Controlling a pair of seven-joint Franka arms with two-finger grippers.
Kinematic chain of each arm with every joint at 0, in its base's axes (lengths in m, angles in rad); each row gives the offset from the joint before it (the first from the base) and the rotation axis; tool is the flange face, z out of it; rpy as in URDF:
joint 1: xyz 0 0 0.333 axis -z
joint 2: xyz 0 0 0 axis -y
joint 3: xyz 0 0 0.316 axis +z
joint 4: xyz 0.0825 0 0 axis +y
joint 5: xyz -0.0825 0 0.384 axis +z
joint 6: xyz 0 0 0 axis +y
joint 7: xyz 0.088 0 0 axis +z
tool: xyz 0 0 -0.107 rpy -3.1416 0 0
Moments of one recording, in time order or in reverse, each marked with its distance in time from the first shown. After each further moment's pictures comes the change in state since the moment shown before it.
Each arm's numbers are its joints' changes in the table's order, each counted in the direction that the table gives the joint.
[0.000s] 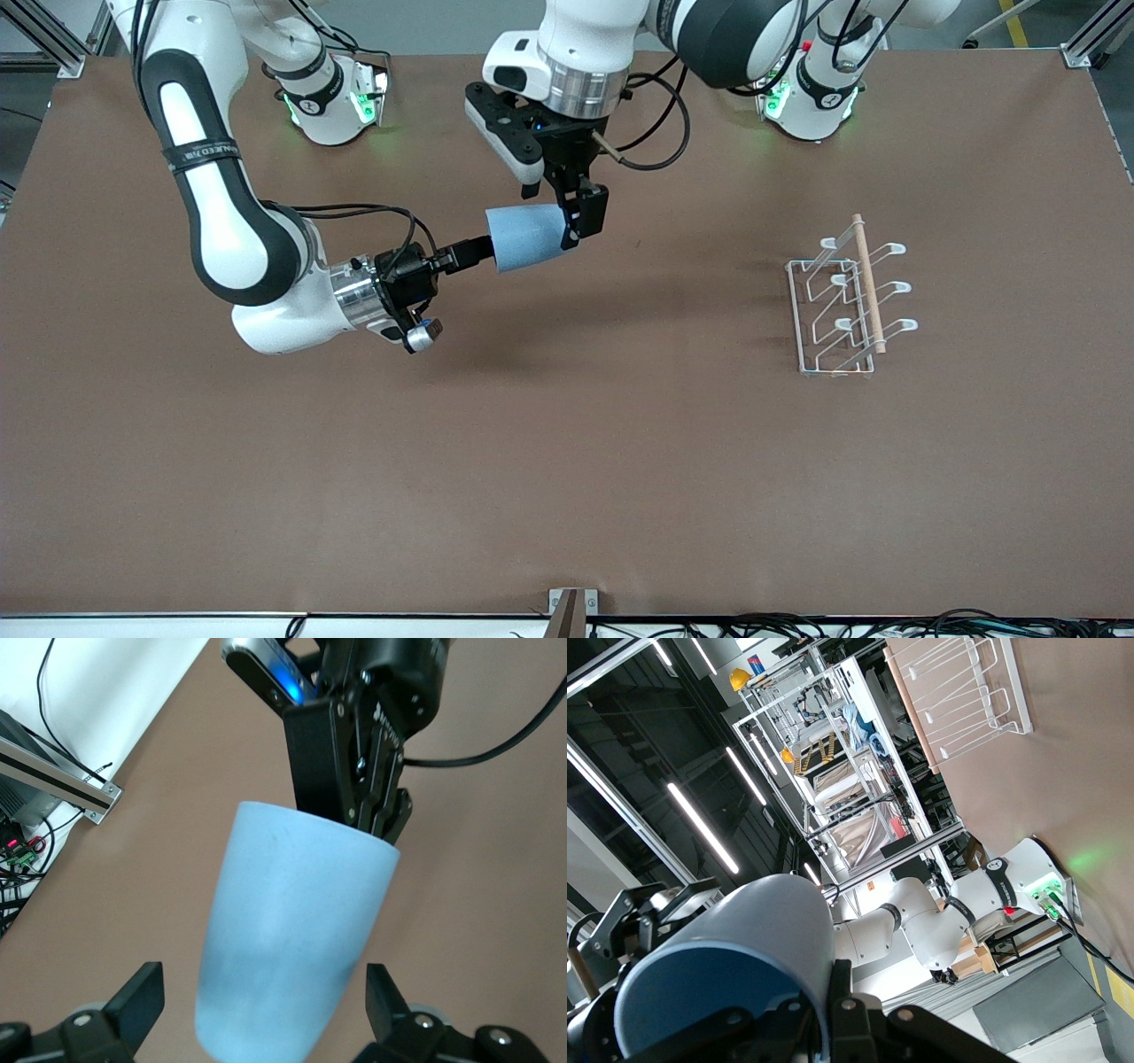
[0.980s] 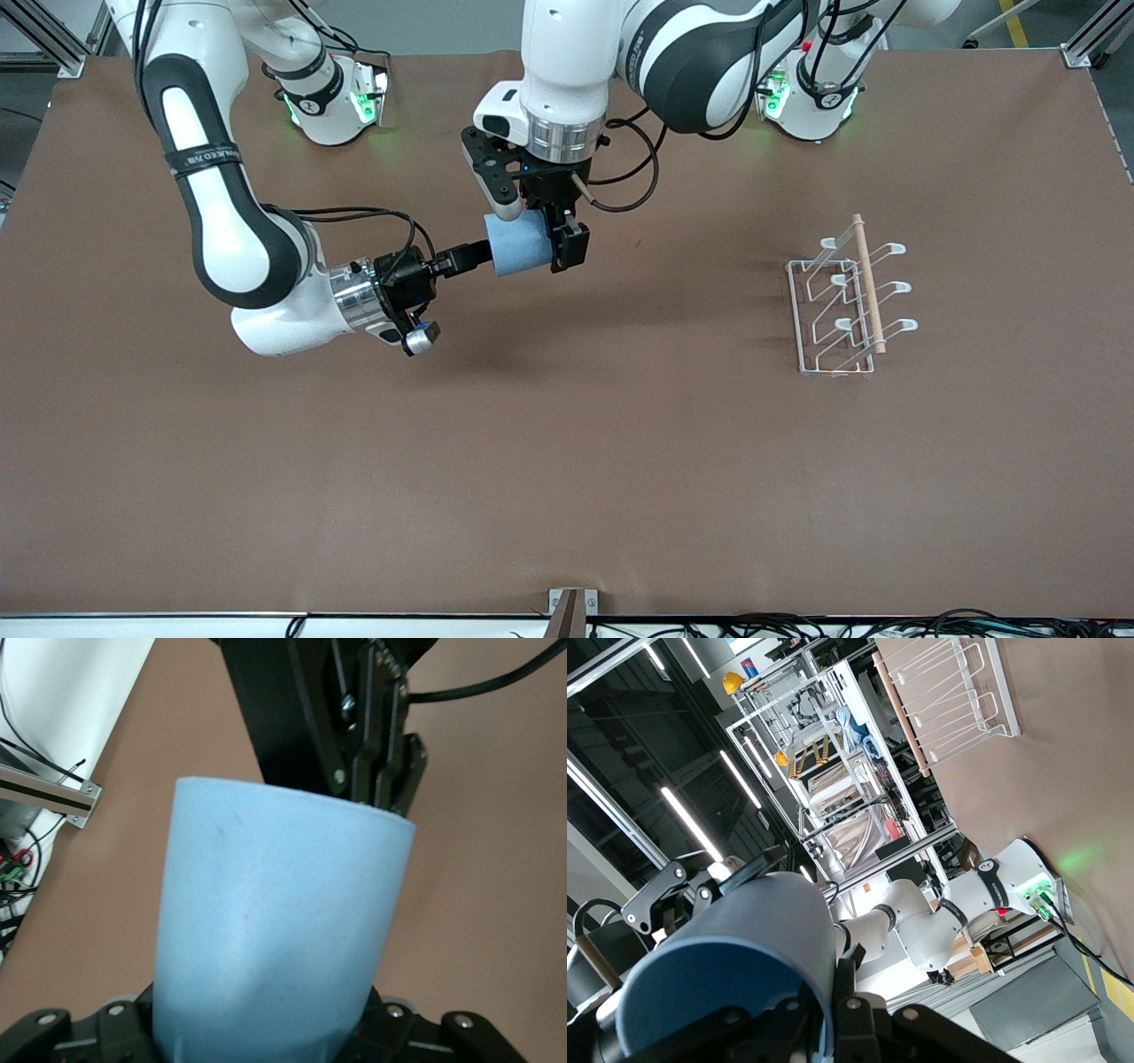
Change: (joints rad) left arm 0.017 -0.069 0.000 -0.001 0.068 -0.001 -0.078; right arm 0.000 -0.008 -0.007 0.002 -0.014 -0.003 -0.001
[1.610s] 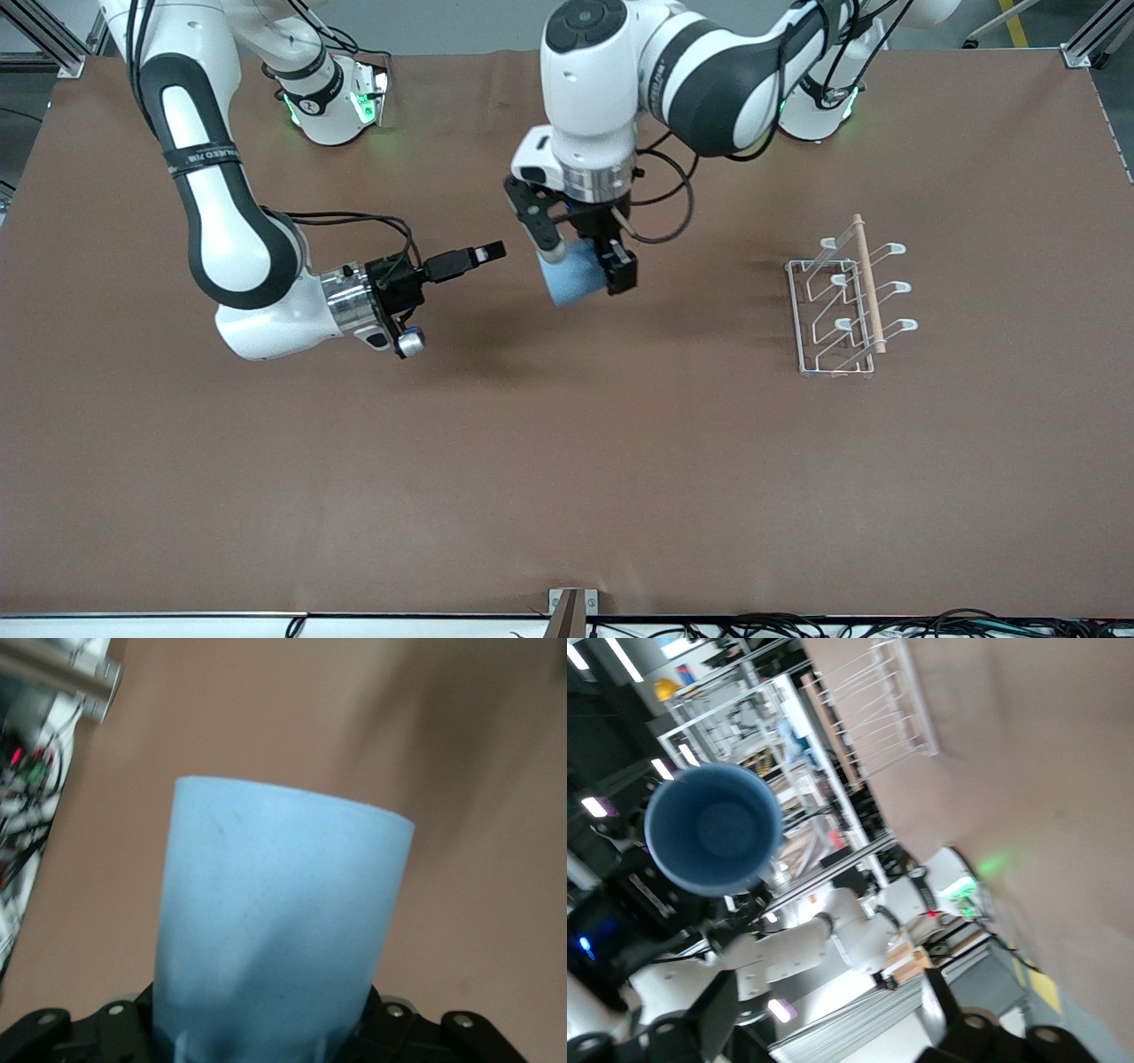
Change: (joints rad) left arm -0.023 -0.009 0.073 0.000 0.078 0.219 -0.045; right arm 0.030 0.000 -0.033 -0.007 -0.213 -0.013 -0.001
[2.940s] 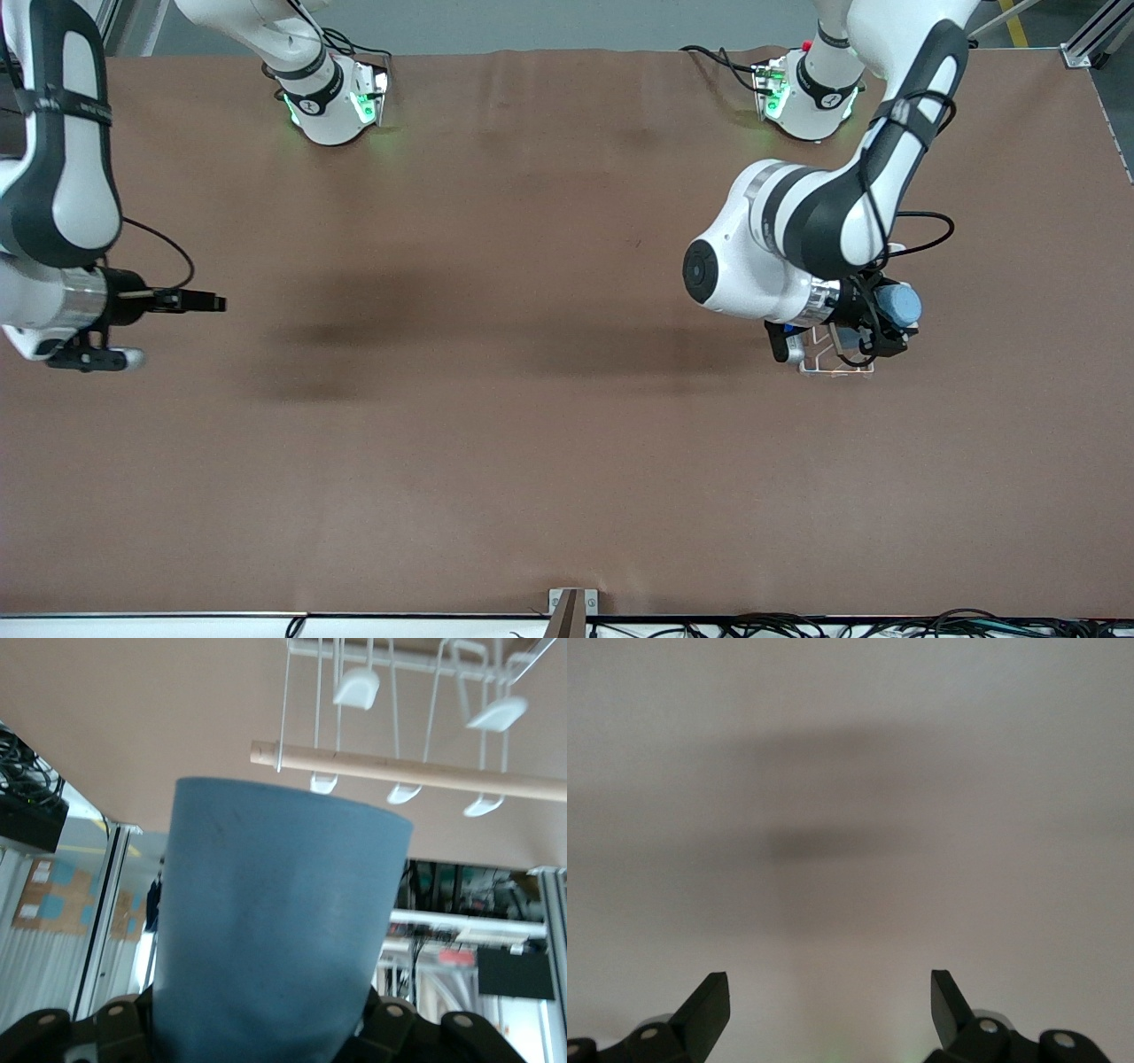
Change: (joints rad) left arm -0.271 -0.050 0.012 0.275 0.630 0.495 -0.529; right arm 0.057 0.180 -0.364 -0.104 -1.183 -0.092 0.003
